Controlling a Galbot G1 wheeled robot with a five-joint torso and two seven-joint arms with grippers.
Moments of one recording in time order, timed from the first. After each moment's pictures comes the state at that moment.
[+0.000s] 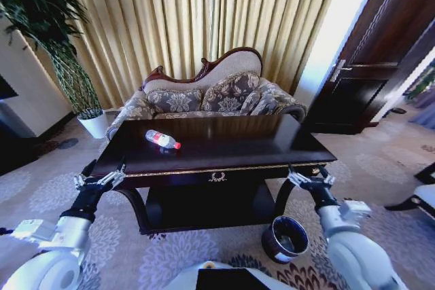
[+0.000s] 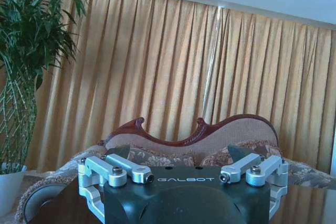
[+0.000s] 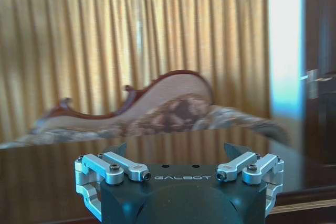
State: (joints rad) left arm 1.83 -1.30 -1.02 -2.49 -0.69 0.17 0.06; right arm -1.83 1.13 0.77 2.52 0.60 -0.23 0.25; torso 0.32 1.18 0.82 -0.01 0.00
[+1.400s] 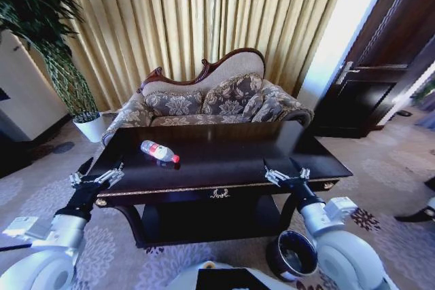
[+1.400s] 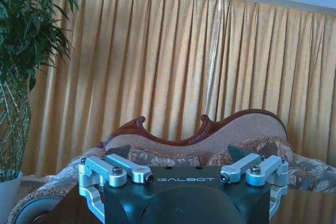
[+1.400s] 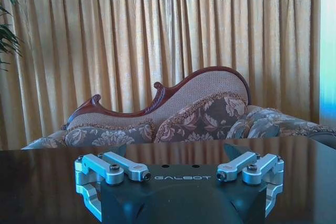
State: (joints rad) left arm 1.82 -1.28 -1.06 -2.50 -0.70 0.22 0.05; right arm -1.75 1.08 0.65 2.50 0.55 -0.24 0.23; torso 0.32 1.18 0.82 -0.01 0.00
